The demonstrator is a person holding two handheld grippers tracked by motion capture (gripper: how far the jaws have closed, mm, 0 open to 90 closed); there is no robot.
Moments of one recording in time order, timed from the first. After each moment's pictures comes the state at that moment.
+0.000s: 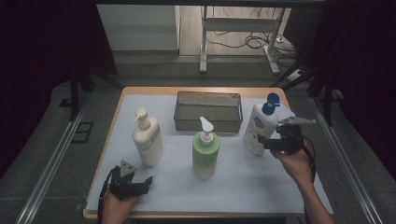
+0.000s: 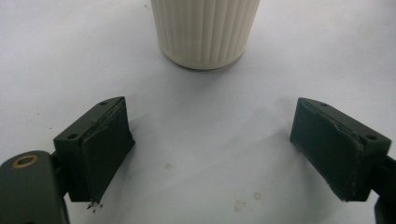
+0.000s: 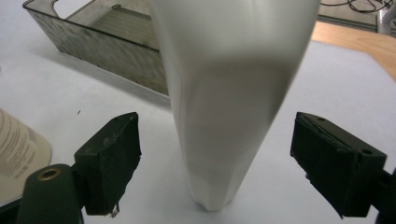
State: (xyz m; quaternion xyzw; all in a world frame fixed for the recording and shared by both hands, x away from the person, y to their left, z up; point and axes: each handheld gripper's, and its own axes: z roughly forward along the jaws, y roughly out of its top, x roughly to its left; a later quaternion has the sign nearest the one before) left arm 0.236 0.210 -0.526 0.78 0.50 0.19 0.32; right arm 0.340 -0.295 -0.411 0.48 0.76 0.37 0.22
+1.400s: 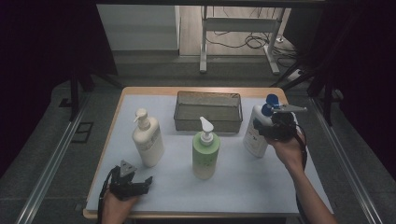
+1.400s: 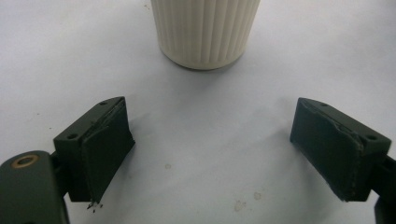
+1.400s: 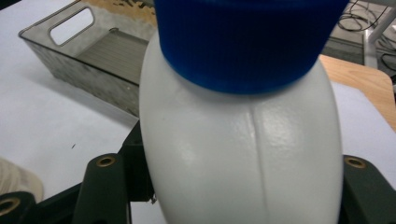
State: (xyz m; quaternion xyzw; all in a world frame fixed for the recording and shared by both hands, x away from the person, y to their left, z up) left arm 0.236 0.210 -0.526 0.78 0.50 0.19 0.32; right arm 0.364 -0.273 -0.391 0.47 0.76 0.37 0.24
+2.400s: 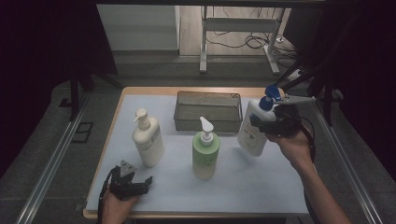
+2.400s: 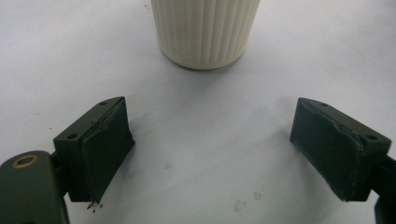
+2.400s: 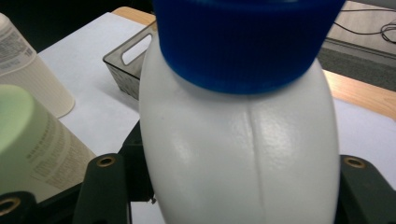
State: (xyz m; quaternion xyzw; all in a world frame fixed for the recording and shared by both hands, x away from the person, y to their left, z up) left arm 0.236 0.210 -0.526 0.78 0.50 0.19 0.32; right arm 0.344 -0.257 -0.334 0.43 0.78 0.40 0.20
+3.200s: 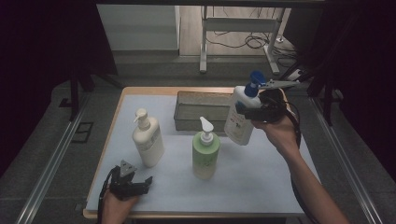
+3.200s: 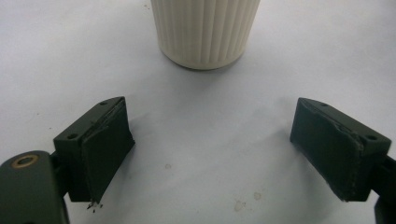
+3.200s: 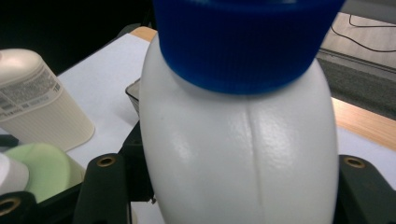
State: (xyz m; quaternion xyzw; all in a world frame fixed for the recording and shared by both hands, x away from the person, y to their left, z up) left arm 0.236 0.210 -0.526 0.78 0.50 0.19 0.32; right arm 0.367 -0.217 -0.309 0.41 0.78 0.42 0.19
